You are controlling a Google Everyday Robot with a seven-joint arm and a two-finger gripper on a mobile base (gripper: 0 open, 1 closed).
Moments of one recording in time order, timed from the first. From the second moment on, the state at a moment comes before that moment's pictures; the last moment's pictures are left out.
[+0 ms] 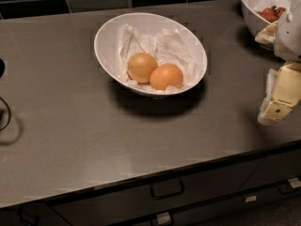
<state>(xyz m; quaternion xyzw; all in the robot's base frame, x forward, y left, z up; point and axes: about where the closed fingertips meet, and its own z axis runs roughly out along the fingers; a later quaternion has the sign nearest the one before) 0.438 -0.217 0.976 -0.60 0.78 -0.03 0.16</state>
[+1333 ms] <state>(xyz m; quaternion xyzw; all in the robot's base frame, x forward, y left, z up) 0.480 -0.185 0.972 -0.64 0.75 -0.02 0.18</state>
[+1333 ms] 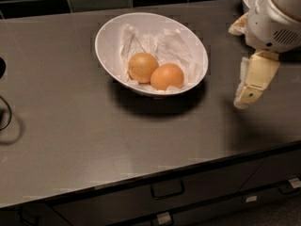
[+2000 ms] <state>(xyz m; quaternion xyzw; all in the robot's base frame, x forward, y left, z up) 0.520 -0.160 0.960 -0.65 0.74 0.00 0.18</state>
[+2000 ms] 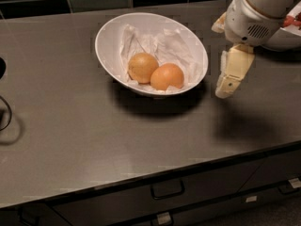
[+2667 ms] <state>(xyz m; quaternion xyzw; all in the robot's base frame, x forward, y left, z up) 0.555 -0.119 0.946 -0.66 0.72 0.04 0.19</state>
